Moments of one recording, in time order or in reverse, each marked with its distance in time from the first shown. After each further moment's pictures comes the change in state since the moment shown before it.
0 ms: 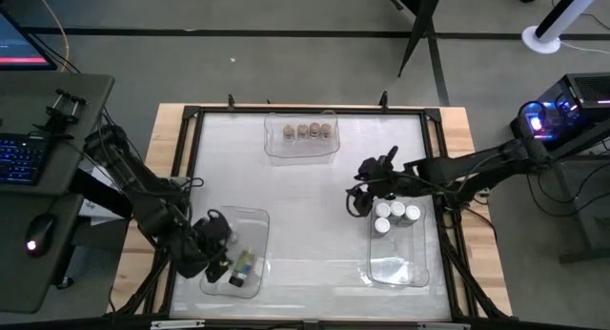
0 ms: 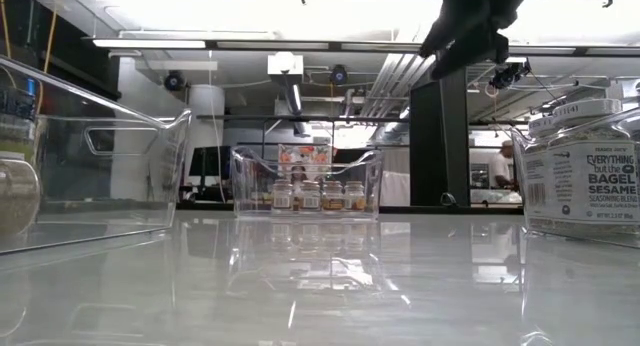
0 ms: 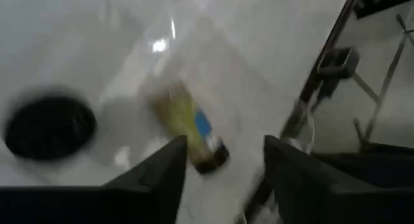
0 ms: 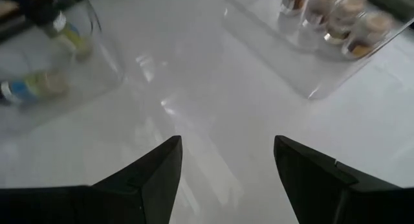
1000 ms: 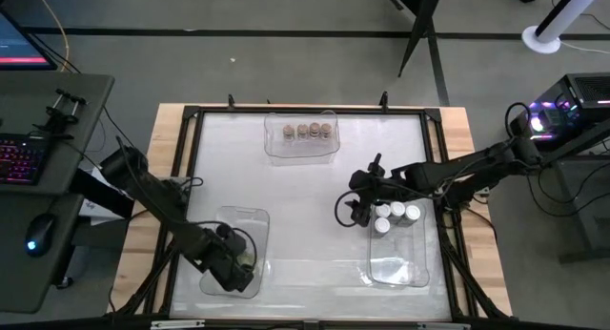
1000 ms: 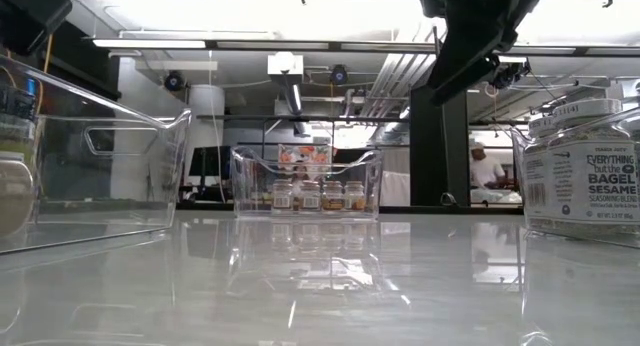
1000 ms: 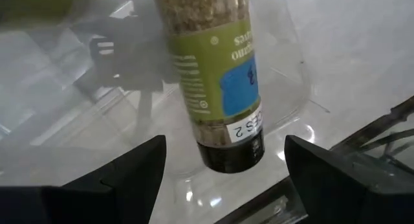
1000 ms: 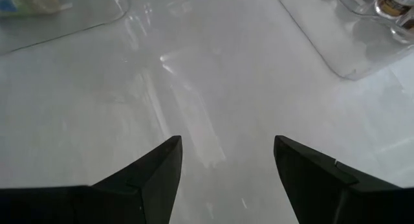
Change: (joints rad) left arm 0.082 0.337 0.001 0.094 0.350 -0.320; right arm -0.003 0.112 0.000 -0.013 -0.123 -0.140
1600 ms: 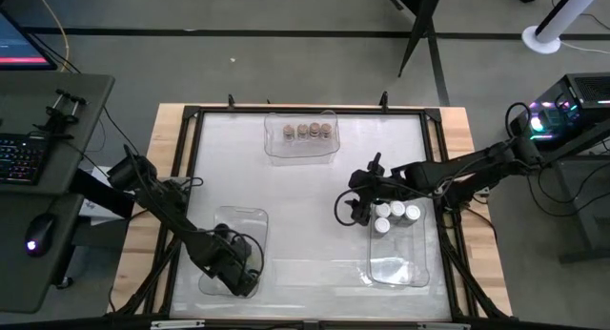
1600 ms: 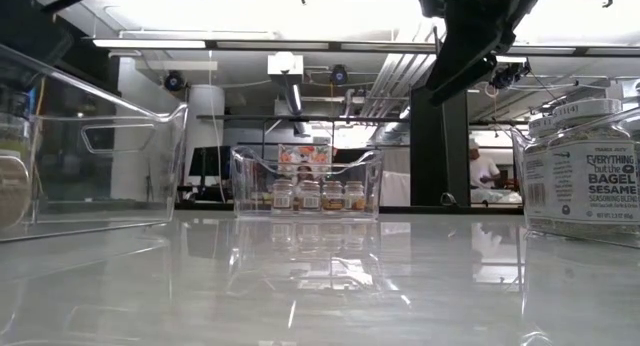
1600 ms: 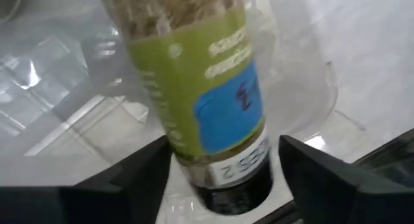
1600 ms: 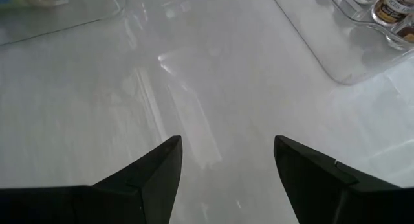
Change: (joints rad) left arm 0.001 0.115 0.002 0.081 0.036 0.038; right arm -0.007 0.000 0.000 0.001 0.002 -0.035
